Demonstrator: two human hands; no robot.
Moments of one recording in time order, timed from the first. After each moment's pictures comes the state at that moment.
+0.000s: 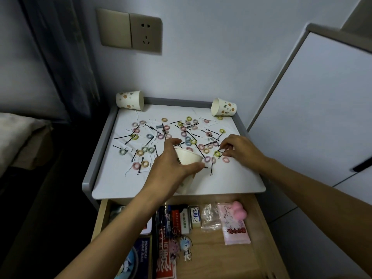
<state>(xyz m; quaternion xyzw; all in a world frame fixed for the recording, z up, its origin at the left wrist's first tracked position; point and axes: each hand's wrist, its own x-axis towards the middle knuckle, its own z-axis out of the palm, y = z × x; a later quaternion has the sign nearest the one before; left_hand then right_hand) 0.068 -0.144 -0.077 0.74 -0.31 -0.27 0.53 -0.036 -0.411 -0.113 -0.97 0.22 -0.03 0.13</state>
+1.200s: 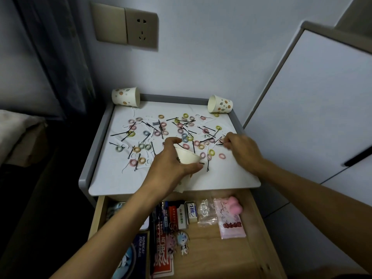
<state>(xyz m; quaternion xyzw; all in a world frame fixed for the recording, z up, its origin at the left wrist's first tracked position) 0.065 -0.145 -0.077 0.75 -0.34 -0.27 0.51 -0.047 -0.394 -0.117 -0.95 0.30 -0.10 0.03</state>
